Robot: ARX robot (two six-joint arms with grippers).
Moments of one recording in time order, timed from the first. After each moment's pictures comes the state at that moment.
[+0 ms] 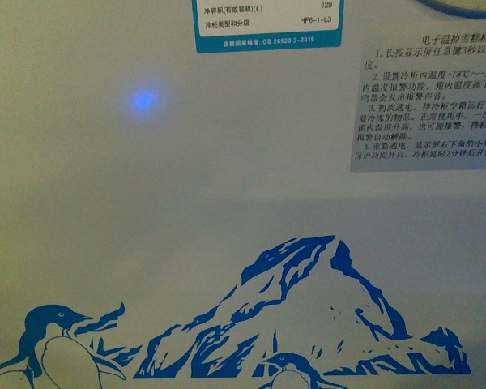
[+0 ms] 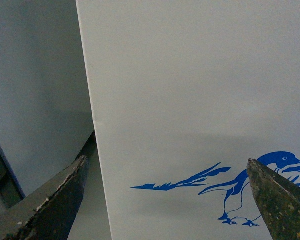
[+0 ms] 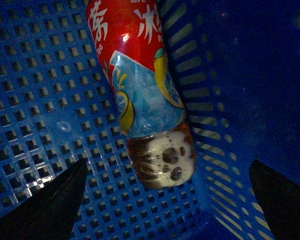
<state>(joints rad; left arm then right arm) 0.00 0.00 0.01 0.00 0.00 0.00 -0.36 2.61 1.08 0.50 0.27 -0.13</state>
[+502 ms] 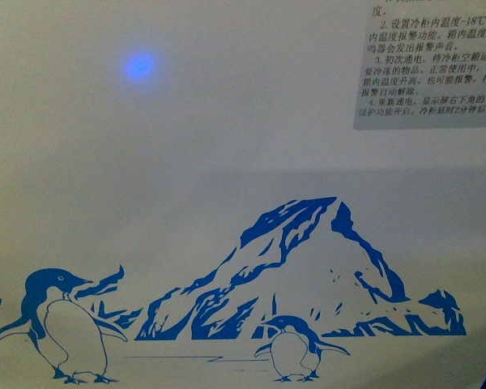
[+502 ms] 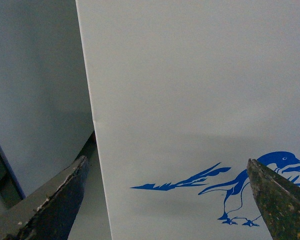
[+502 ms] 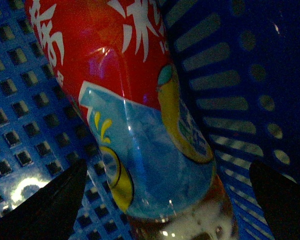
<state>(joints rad) 0.00 0.00 0.01 0.00 0.00 0.00 -0.38 2.88 1.41 0.40 0.30 -0.04</state>
